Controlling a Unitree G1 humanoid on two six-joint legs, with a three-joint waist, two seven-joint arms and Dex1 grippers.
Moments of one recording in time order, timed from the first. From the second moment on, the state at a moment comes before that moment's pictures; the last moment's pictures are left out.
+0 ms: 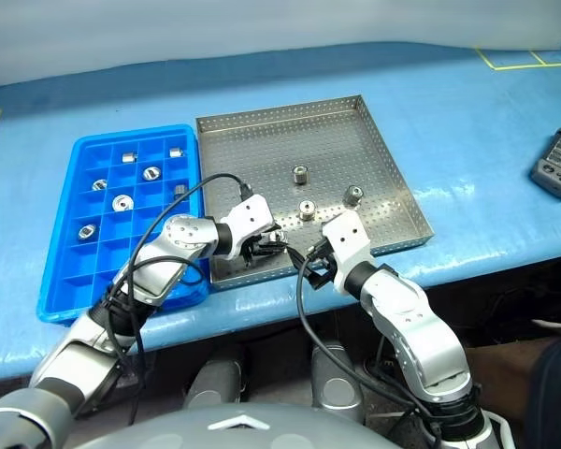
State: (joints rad) left arm -0.47 0.40 -0.44 -0.05 -0.05 0.62 -0.74; right arm 0.01 -0.34 0.18 -0.64 0.26 0.79 0.32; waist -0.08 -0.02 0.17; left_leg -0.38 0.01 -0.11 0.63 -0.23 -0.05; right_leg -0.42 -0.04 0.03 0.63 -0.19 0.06
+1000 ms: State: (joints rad) left arm 0.09 0.11 0.20 -0.51 0.03 0.60 0.03; right arm -0.18 -0.28 0.37 -0.49 0.26 0.70 0.44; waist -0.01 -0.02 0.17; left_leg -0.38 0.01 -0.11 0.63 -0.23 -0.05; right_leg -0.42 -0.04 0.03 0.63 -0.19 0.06
